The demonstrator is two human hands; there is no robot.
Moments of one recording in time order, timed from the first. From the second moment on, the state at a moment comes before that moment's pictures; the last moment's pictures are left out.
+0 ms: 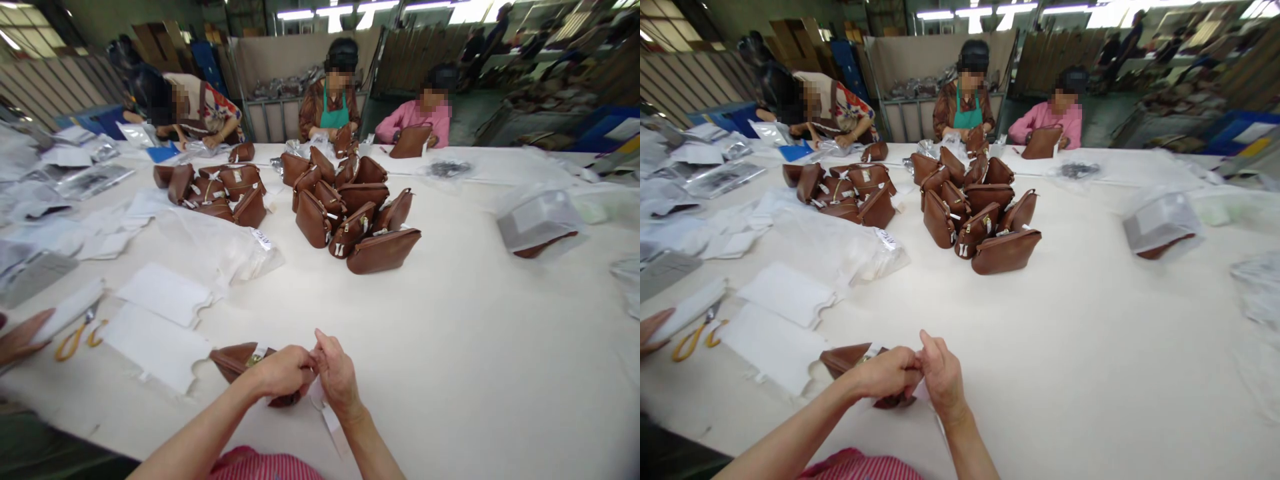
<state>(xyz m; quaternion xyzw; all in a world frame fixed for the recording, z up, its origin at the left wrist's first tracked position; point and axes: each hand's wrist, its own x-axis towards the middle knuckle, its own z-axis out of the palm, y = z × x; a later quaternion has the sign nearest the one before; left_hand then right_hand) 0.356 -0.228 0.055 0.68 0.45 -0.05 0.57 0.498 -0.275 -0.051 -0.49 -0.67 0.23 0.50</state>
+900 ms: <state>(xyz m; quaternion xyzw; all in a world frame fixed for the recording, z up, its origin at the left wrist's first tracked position) 0.354 -0.251 0.025 0.83 0.39 0.13 0.38 0.531 -0.282 -0.003 -0.49 -0.24 0.77 0.33</state>
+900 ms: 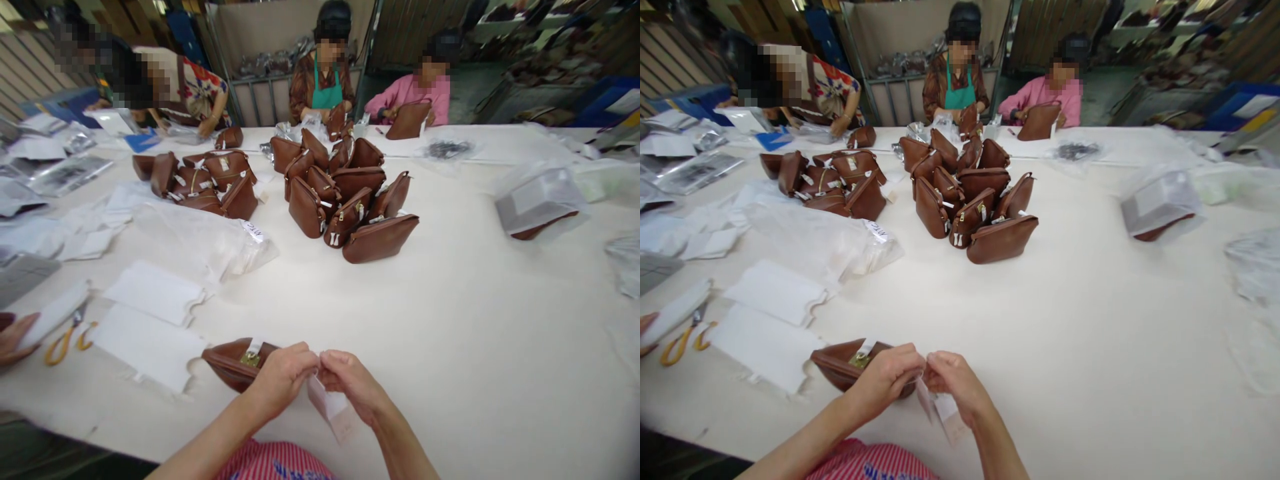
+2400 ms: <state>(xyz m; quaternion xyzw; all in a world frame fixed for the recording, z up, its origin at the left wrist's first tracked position) 0.361 -0.248 0.035 0.71 0.49 0.17 0.47 0.505 -0.310 -0.028 -0.44 -0.03 0.73 0.53</state>
